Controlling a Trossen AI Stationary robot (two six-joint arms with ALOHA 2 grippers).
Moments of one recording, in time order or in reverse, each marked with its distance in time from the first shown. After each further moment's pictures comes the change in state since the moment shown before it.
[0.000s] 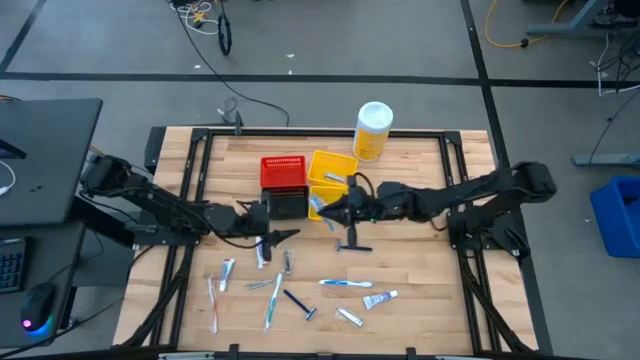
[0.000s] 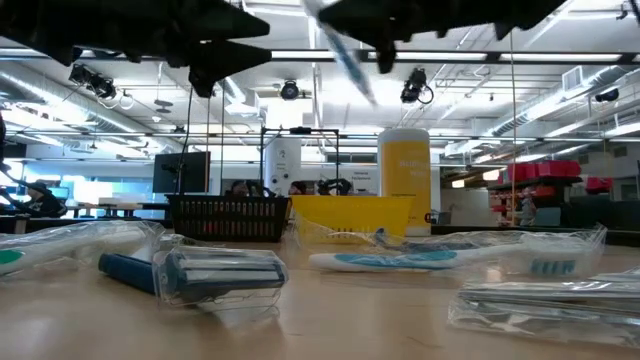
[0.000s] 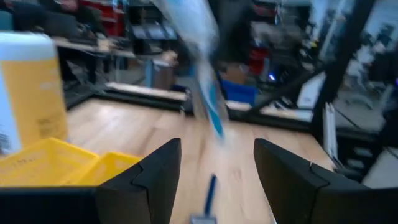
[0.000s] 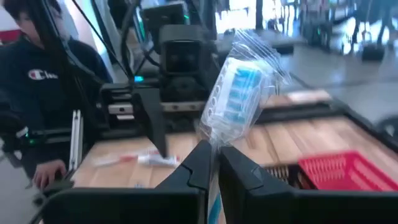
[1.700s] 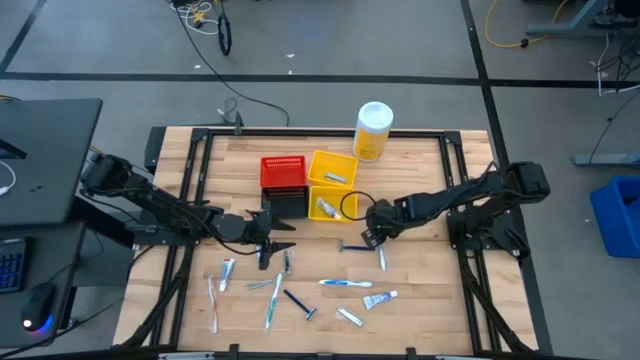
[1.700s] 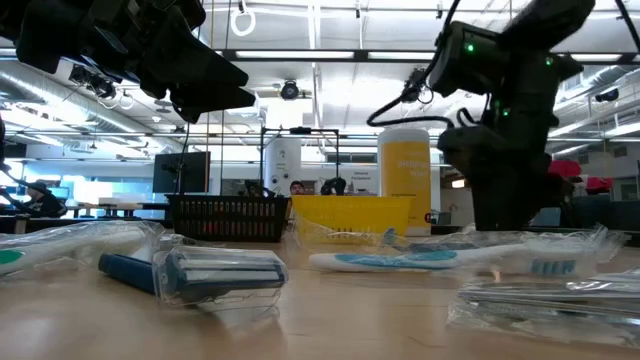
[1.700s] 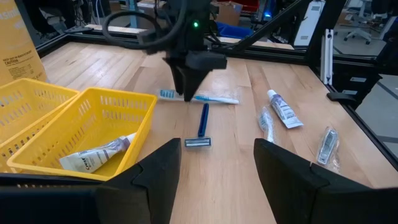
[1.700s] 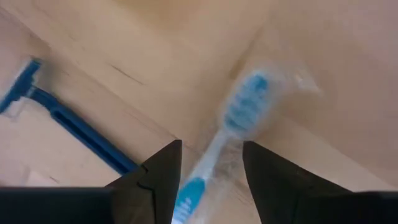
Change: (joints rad) left arm -0.046 0.000 -0.004 -0.256 0.059 -0.039; right arm -0.017 0.044 -0.130 -0.997 -0.059 0.966
